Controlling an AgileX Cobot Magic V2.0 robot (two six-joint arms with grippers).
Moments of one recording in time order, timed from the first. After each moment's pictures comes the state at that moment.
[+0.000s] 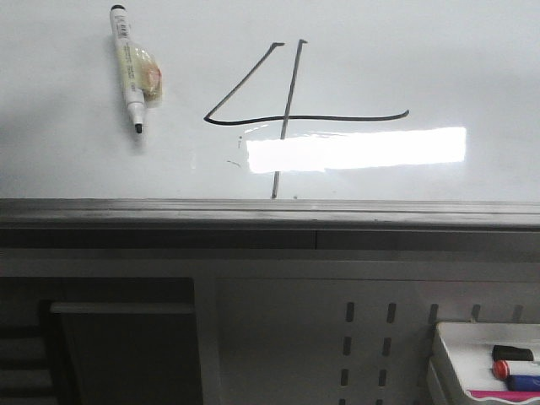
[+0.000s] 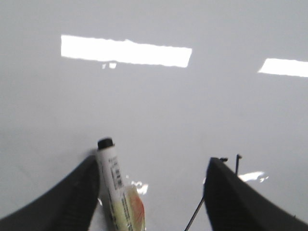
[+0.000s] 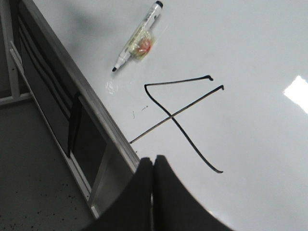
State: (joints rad) left arm -0.62 1.10 -0.80 -1.32 -0.21 0.99; right arm 0.64 0.71 -0.78 0.12 0.53 -0.53
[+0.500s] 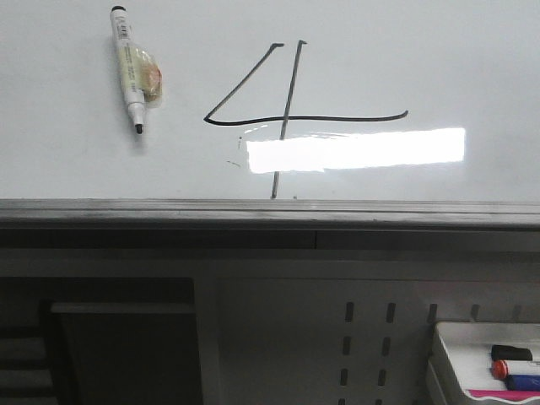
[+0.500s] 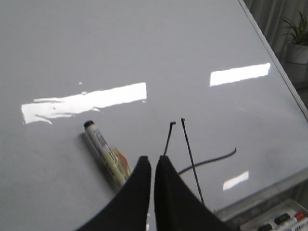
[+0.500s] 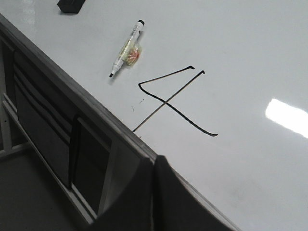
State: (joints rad) left arm -0.62 0.54 -0.45 -1.30 -0.02 1.24; right arm 0.61 0.19 -0.44 0.12 0.50 -0.41
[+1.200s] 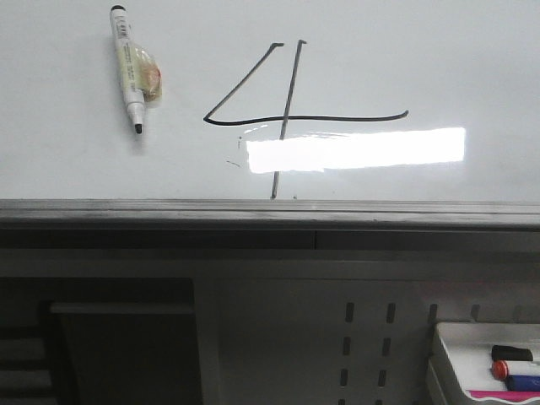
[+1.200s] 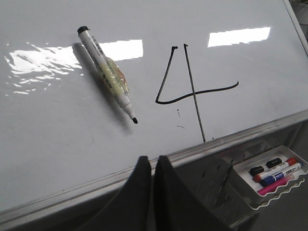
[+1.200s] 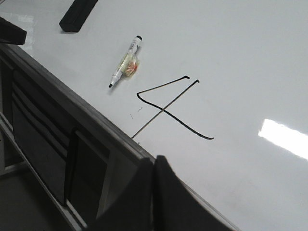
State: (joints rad) left arm -0.62 0.47 -0.24 -1.36 0.00 1.24; right arm 0.61 0.00 -0.35 0.12 0.50 -0.41
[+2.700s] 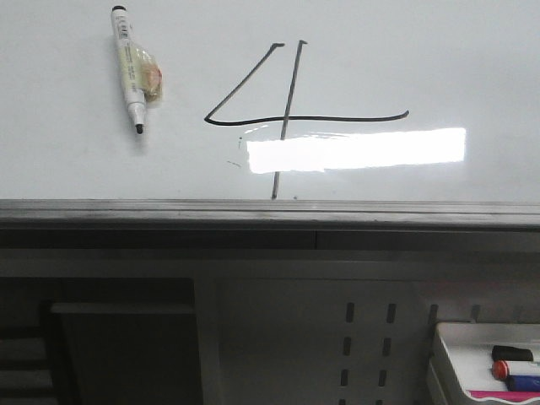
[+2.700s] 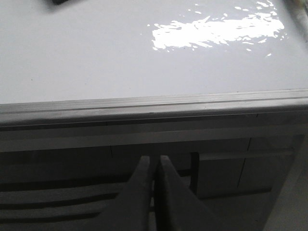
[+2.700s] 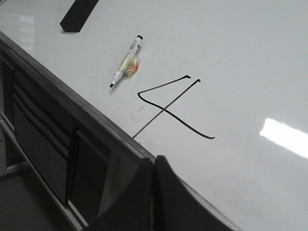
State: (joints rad) left arm -0.07 -0.01 0.00 -0.06 0.34 0.08; right arm 0.61 0.00 -0.35 0.12 0.50 -0.41
